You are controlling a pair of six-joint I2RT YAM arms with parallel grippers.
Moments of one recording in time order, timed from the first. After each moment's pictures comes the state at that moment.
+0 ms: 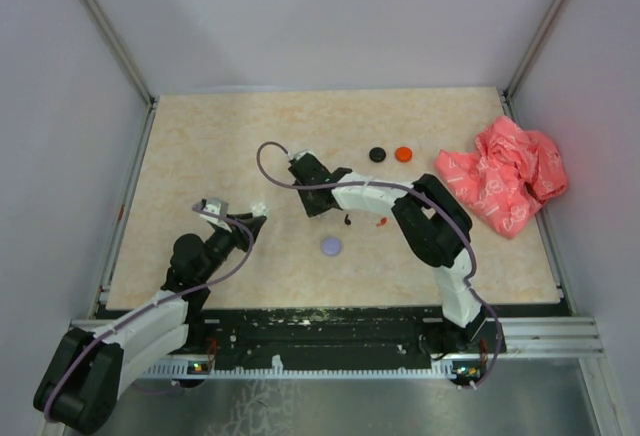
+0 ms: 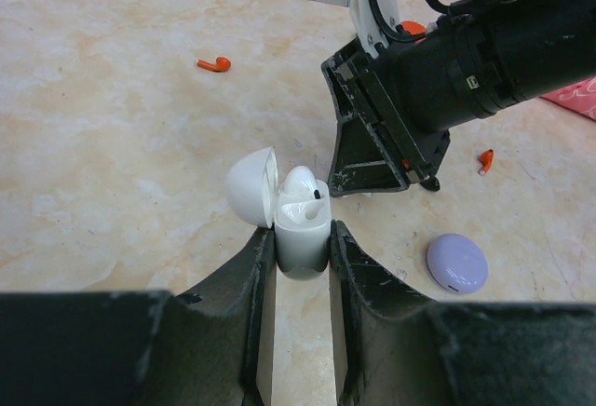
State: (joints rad) left arm -0.40 0.84 0.01 0.83 0.17 -0.27; right arm 0.83 2.05 1.44 -0.38 0.17 0.31
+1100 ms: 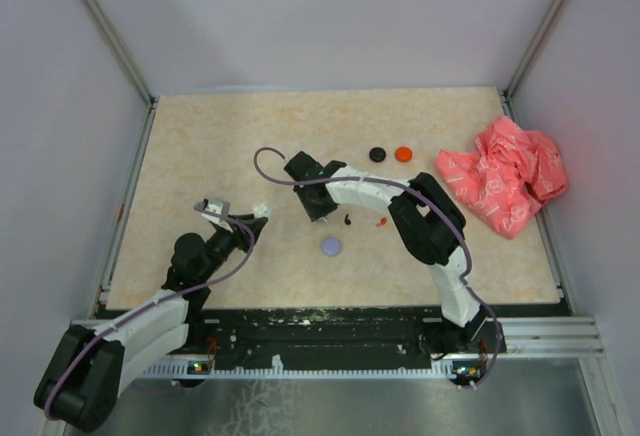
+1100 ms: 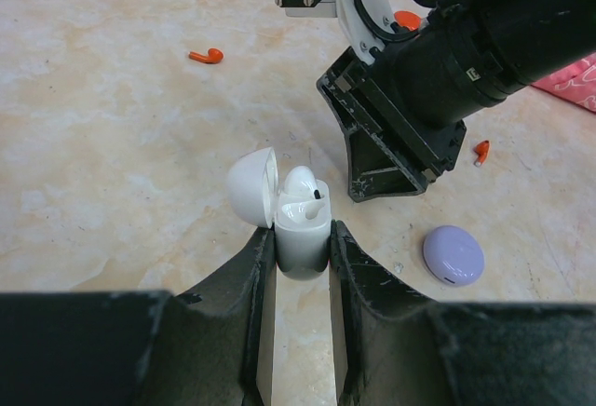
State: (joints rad) left arm -0.40 0.86 0.01 0.83 0.19 -0.27; right arm 0.84 2.08 1.54 -0.62 0.17 0.27
